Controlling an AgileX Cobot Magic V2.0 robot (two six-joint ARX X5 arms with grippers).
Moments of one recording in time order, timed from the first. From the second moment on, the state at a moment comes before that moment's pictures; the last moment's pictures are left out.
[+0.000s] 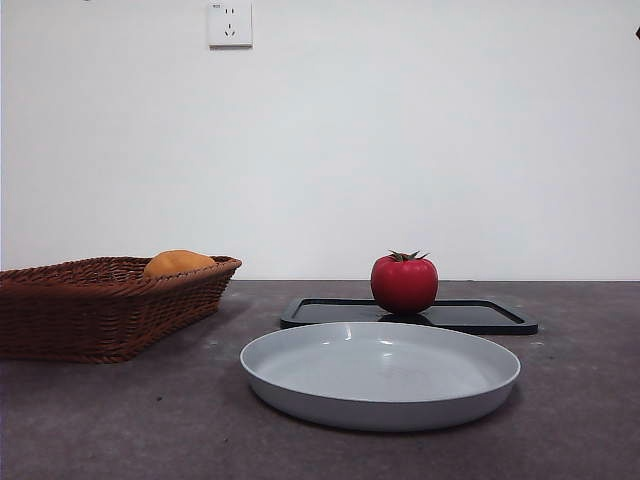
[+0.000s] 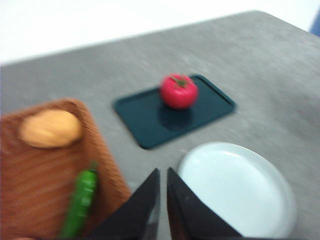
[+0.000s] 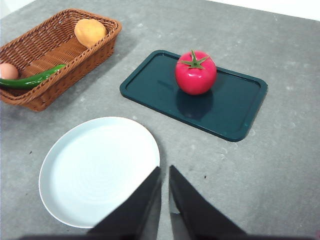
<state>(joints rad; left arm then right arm) -0.51 0.68 0.80 -0.44 0.06 0.00 0.29 0.58 0.74 -0.63 -0.24 0.00</state>
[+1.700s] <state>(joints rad) 0.01 0.00 0.03 -0.18 0.05 -0.04 0.29 0.58 0.74 -0.63 -0.24 0.00</state>
